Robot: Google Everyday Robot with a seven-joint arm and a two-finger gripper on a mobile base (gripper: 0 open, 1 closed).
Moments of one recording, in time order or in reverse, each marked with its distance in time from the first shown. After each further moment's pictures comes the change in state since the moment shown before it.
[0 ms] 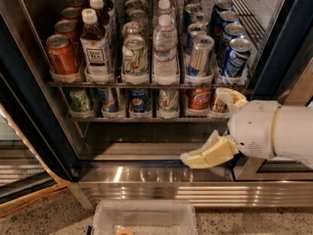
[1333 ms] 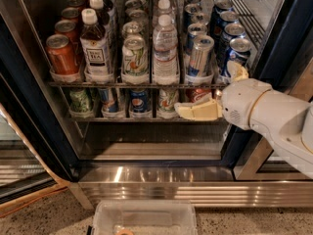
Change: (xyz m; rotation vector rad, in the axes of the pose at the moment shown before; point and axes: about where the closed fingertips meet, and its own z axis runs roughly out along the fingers) arm -0.028 -0.095 0.027 0.330 -0.221 0.085
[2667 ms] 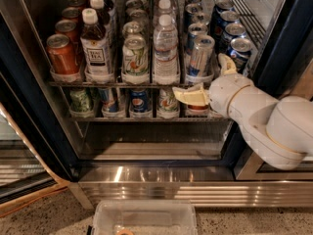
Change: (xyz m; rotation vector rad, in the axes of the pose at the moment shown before) arm 0.013 -0.044 0.050 0.163 -0.059 -0.100
